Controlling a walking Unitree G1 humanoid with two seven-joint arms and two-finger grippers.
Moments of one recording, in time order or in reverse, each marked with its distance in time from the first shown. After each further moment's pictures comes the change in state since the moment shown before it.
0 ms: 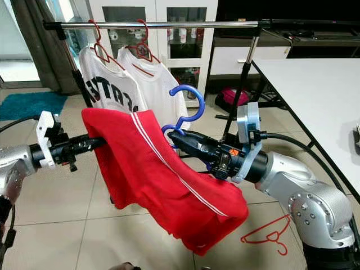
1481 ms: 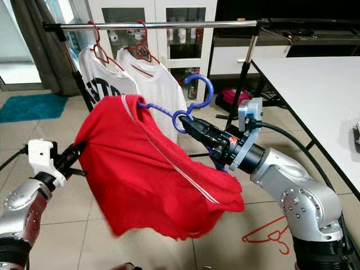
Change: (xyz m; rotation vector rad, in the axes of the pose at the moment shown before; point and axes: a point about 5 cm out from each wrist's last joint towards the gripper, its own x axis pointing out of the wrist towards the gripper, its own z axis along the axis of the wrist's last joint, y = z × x) left arm -0.011 -0.021 -0.057 -0.060 -0.113 0.705; right arm 0.000 -0.023 -0.004 0.032 -0.057 -0.237
